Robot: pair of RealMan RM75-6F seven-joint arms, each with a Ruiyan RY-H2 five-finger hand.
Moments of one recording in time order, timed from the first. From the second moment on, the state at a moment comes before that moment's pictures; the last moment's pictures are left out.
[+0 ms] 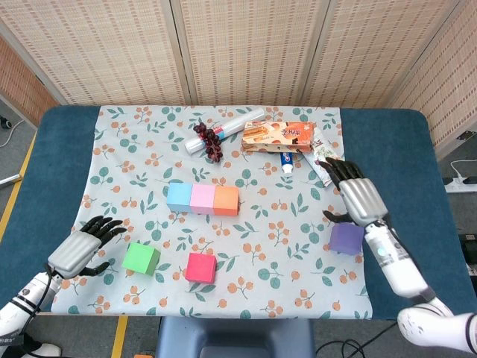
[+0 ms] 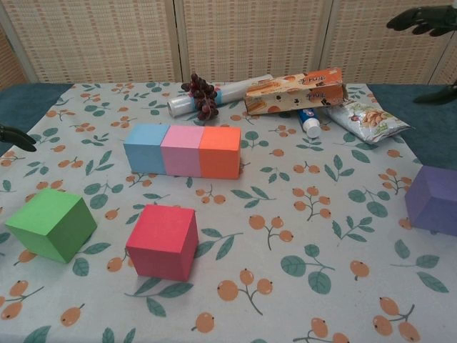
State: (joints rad) left arm -0.47 -1.06 0.10 -1.53 1.67 1.12 -0.18; right arm 0.64 -1.07 0.08 -1.83 -1.09 1.17 -0.13
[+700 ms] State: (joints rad) left arm -0.50 -1.18 0.07 -1.55 1.56 0.97 0.04; right arm 0.34 -1.00 0.00 -1.79 -1.39 1.39 0.12
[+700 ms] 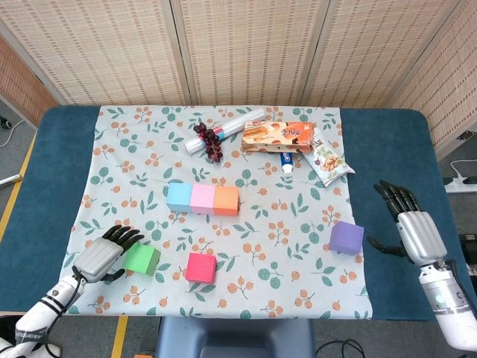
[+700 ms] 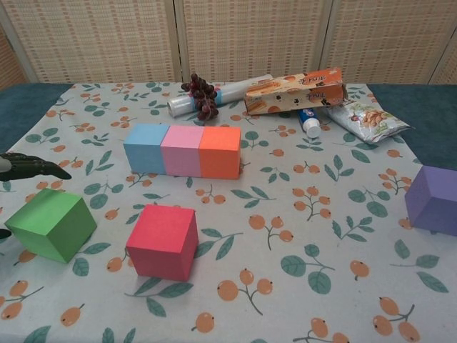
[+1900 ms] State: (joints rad) left arm -0.71 -1.02 -0.14 -1.72 1.33 0.83 -0.24; right arm 0.24 -0.95 0.07 -1.82 -1.40 1.40 0.12
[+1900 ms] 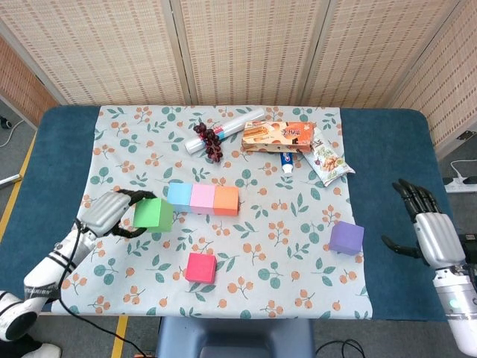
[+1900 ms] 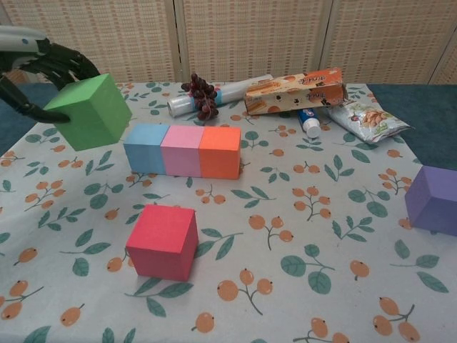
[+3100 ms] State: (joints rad) left arm -1.15 -1.28 -0.14 -1.50 0.64 0.68 0.36; right arm 0.20 -0.95 0.11 -1.85 -1.35 1.37 0.07
